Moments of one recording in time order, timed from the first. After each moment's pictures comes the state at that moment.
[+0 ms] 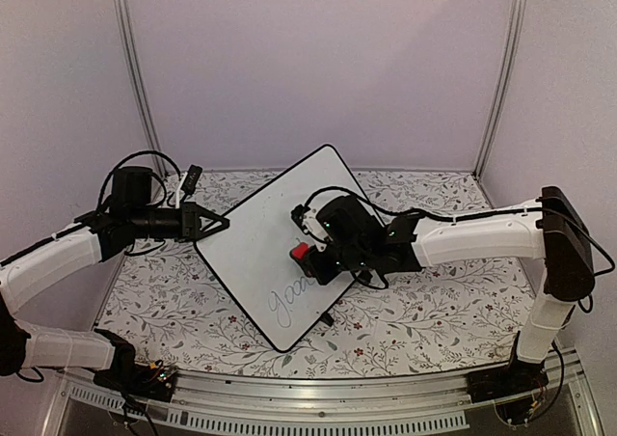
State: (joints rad) left arm -0.33 1.09 0.73 -0.14 0.72 -0.45; right arm 1.07 1.81 1.26 -0.18 0.15 0.22
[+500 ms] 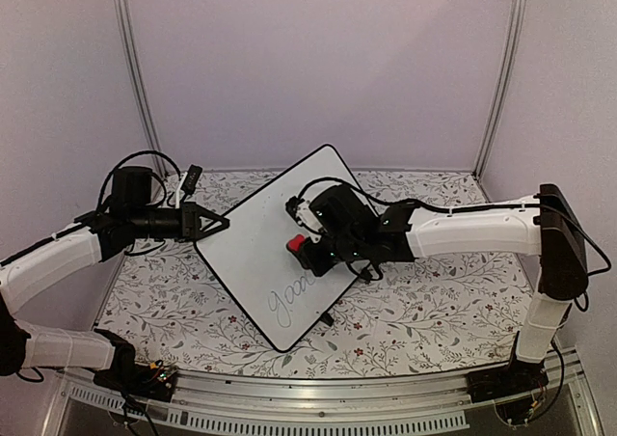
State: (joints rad) left arm -0.33 1.09 0.73 -0.14 0.72 -0.45; right arm 1.07 1.84 1.35 -0.25 0.17 0.19
